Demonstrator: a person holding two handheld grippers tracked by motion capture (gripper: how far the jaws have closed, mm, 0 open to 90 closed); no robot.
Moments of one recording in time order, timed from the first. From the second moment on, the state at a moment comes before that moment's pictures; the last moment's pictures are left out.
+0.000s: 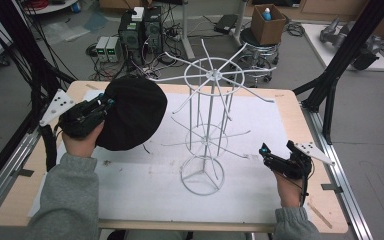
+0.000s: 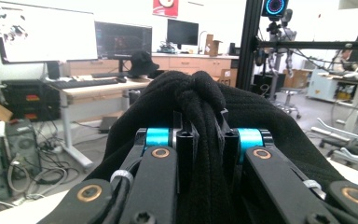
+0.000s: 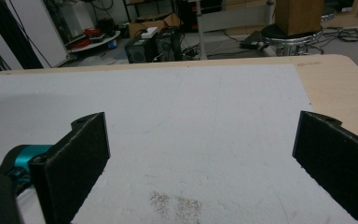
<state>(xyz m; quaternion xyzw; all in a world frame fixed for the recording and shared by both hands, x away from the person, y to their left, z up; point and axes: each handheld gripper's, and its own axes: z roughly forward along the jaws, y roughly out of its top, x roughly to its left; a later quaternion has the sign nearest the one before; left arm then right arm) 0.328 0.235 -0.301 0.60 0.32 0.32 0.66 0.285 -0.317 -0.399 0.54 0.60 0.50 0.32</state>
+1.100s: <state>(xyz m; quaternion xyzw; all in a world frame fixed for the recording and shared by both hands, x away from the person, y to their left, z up) 0.283 0.242 -0.227 0.59 0.30 0.33 0.67 0.286 -0.314 -0.400 0.54 0.60 0.50 0.32</state>
